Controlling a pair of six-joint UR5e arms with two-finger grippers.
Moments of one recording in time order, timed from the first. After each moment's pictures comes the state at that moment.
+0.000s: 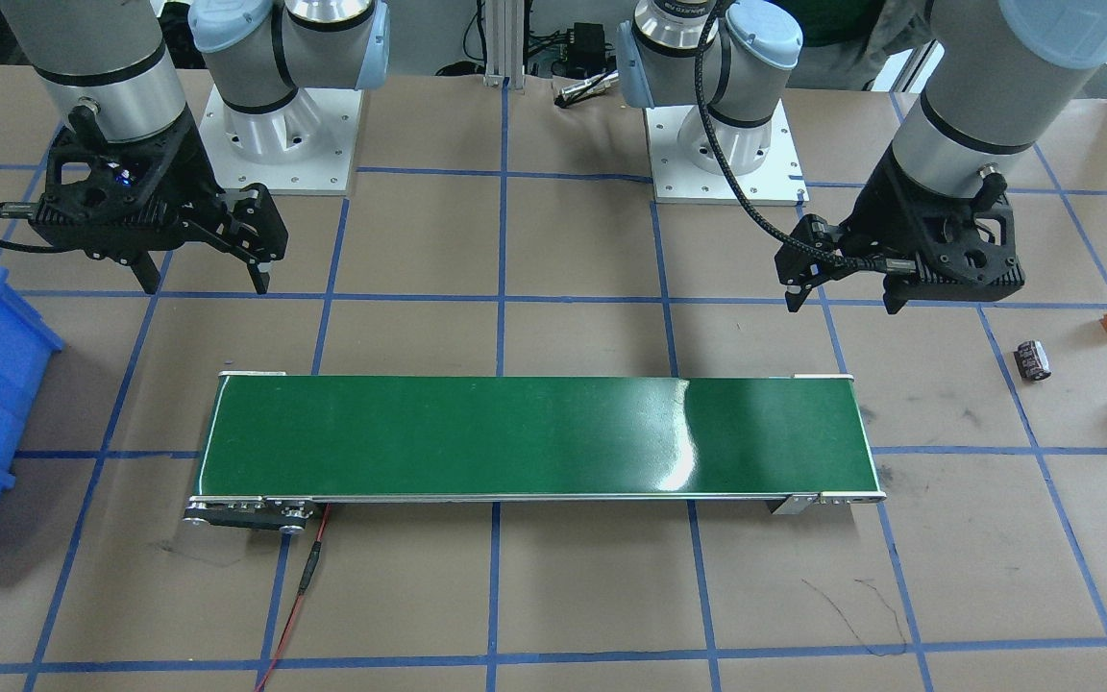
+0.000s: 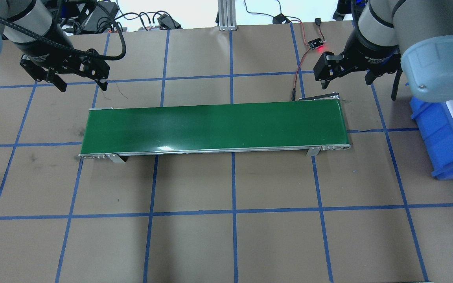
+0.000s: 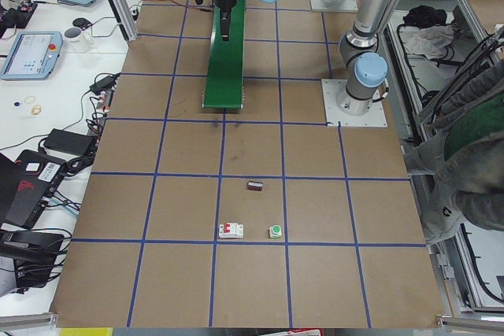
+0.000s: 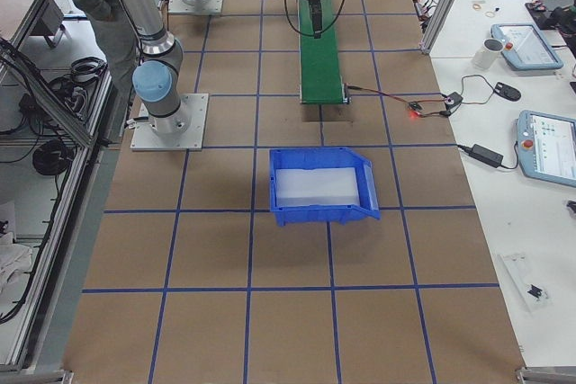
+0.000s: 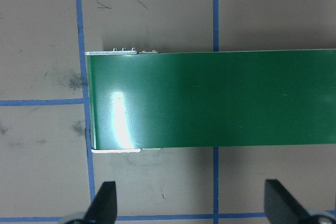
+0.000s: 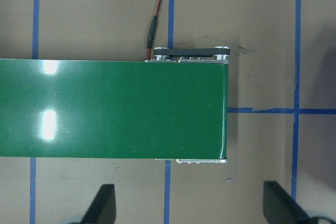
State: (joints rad) left arm -1.44 -1.62 -1.56 -1.50 1.58 0.14; right arm 1.57 -1.59 1.68 -1.80 -1.60 -0.04
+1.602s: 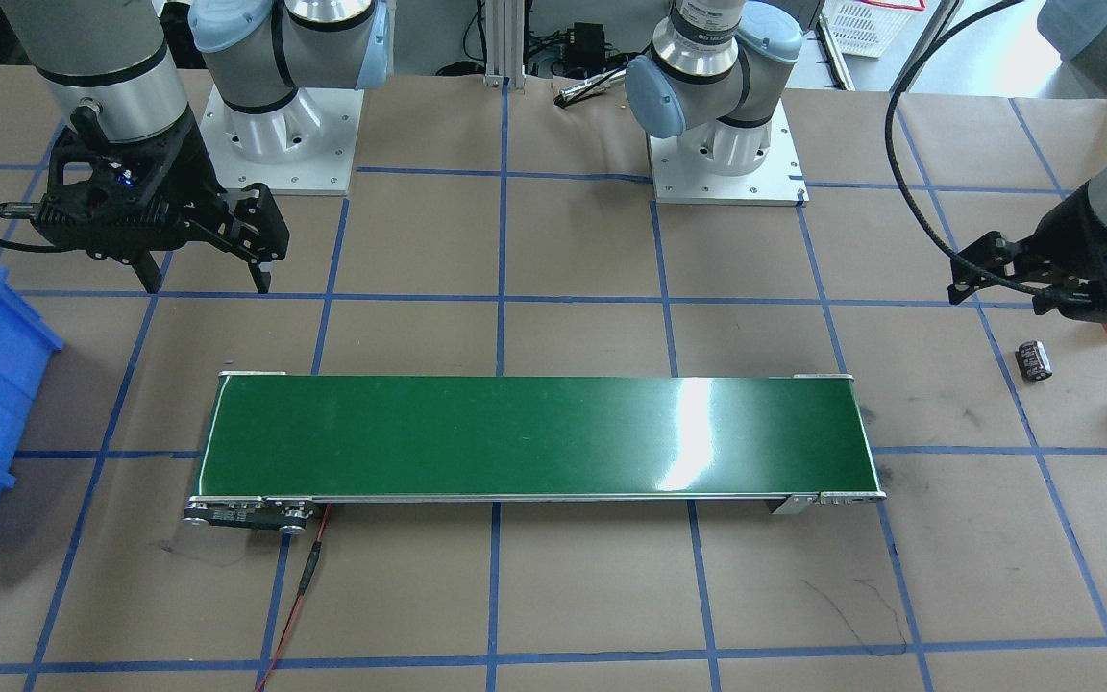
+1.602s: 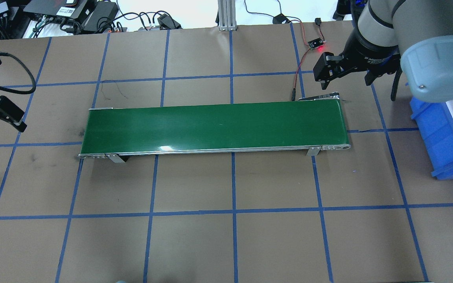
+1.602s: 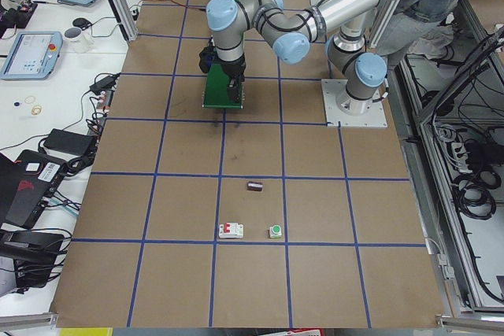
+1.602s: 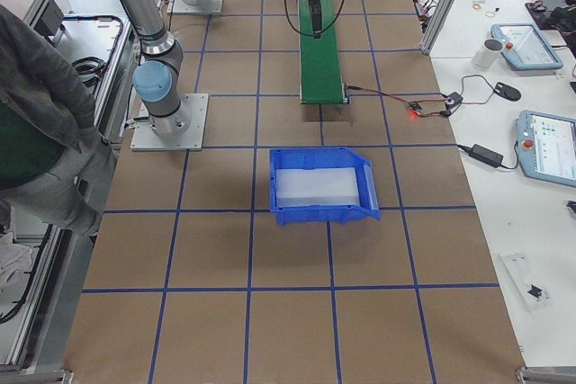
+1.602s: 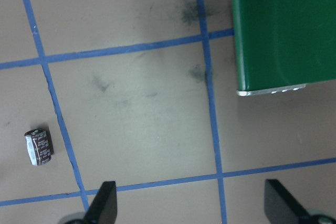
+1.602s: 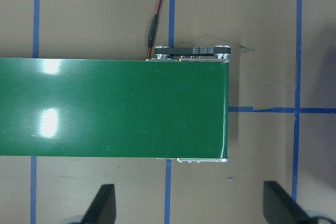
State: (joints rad) left arm -1.04 -1.65 -1.68 -1.49 1.65 0.66; right arm 1.57 -1.59 1.68 -1.79 -1.60 -0.03
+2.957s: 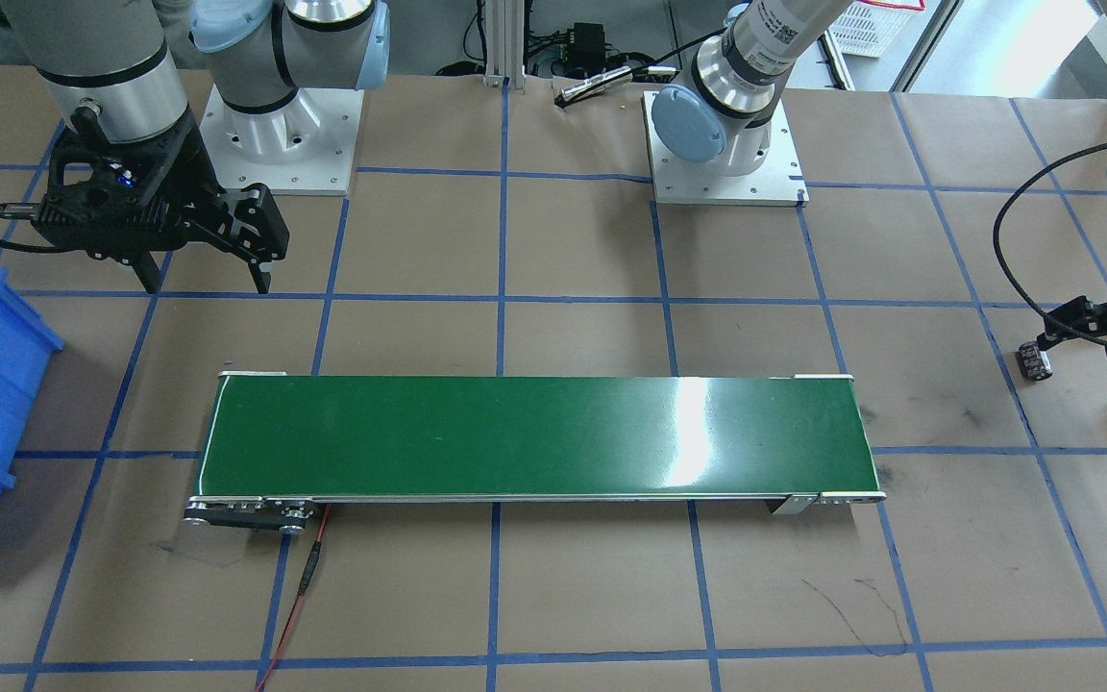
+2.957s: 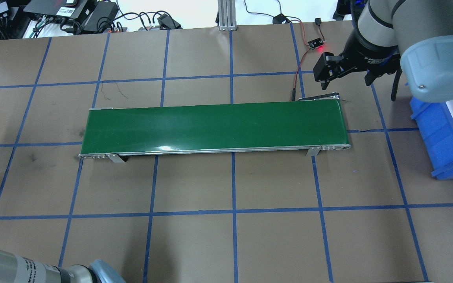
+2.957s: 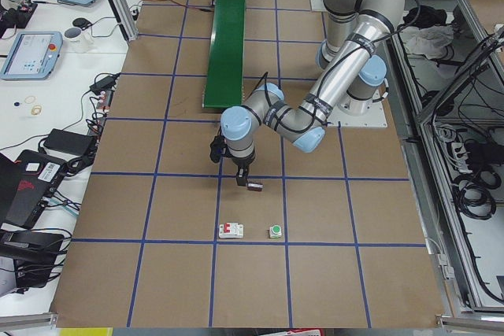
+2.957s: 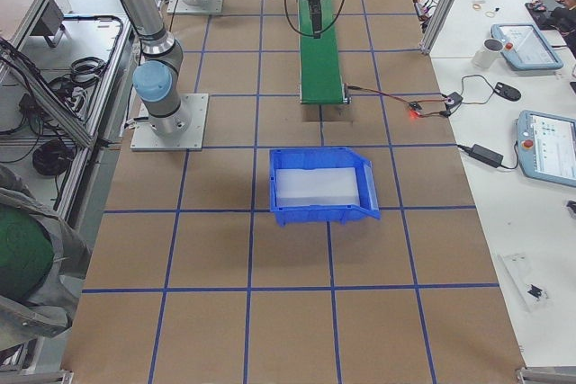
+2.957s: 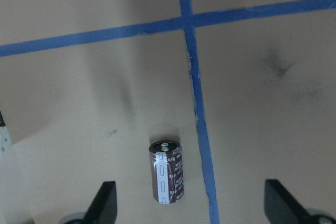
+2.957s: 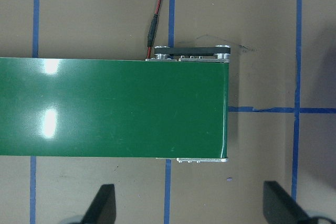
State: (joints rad) left arm -0.70 -1.93 -1.74 -1.10 1.65 1.01; right arm 1.57 -1.59 1.68 -1.79 -1.60 -0.04
